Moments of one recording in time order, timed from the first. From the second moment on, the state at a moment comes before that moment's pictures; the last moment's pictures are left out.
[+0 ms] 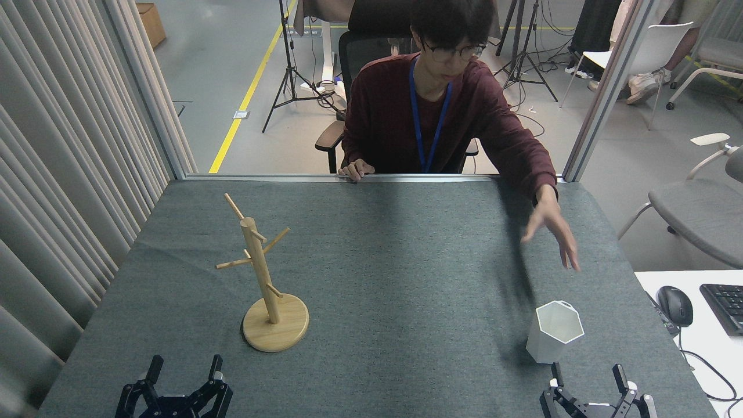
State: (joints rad) left arm 0.24 0.04 0.11 -1.63 -1.43 -0.14 0.25; right arm 0.23 -0.02 -0.21 -1.55 1.56 -0.11 -0.32
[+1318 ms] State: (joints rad) left arm 0.24 0.05 0.11 -1.59 -1.43 -0.14 0.26; right arm -0.04 -0.02 -0.19 -1.17 1.56 -0.10 -0.32
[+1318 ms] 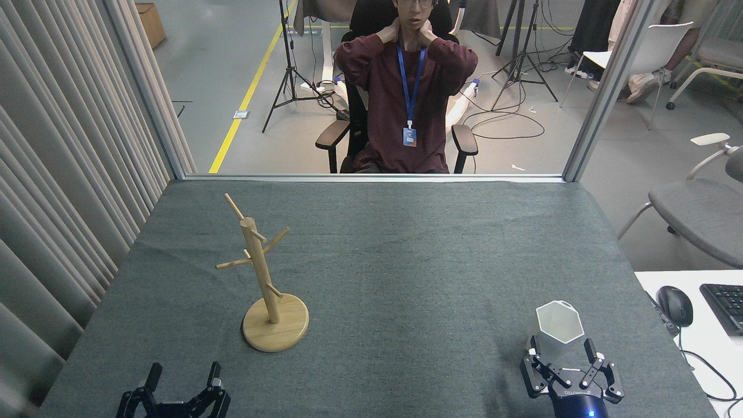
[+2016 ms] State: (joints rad) left arm 0.24 0.05 0.12 -1.57 -1.43 -0.14 0.29; right arm -0.13 -0.02 -0.19 -1.06 1.57 -0.10 -0.33
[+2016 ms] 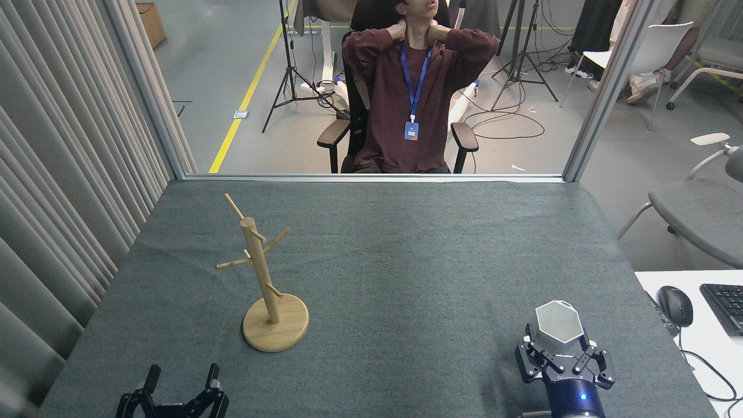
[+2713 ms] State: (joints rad) left arm 0.14 0.03 -0.16 -1.44 -1.58 -0.14 0.37; right arm -0.06 0.05 -0.08 -1.41 1.57 -0.09 -0.33
